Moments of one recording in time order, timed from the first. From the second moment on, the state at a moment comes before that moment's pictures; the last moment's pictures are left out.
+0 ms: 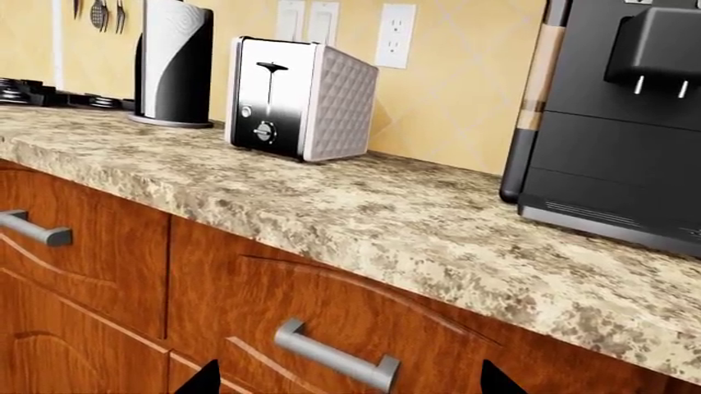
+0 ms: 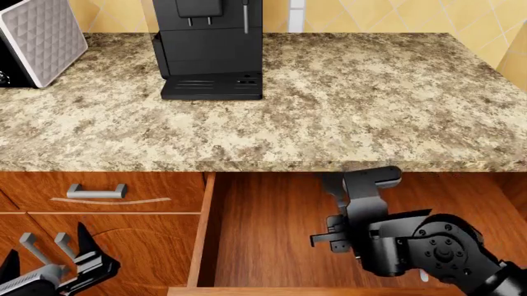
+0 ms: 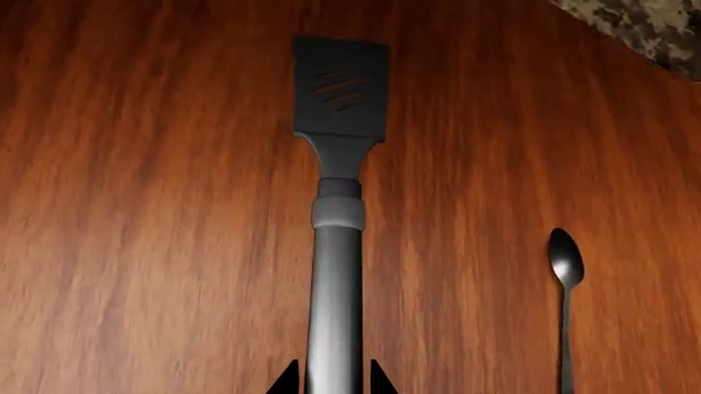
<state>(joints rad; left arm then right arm) 0.29 -0.48 0.04 0.34 -0.49 0.22 -0.60 0.94 0.61 -0.94 0.07 1.65 0.88 1.06</state>
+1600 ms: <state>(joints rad) 0.29 -0.48 0.04 0.34 -0.49 0.23 -0.60 0.95 0.69 -0.90 -0.06 1.73 0.90 1.13</state>
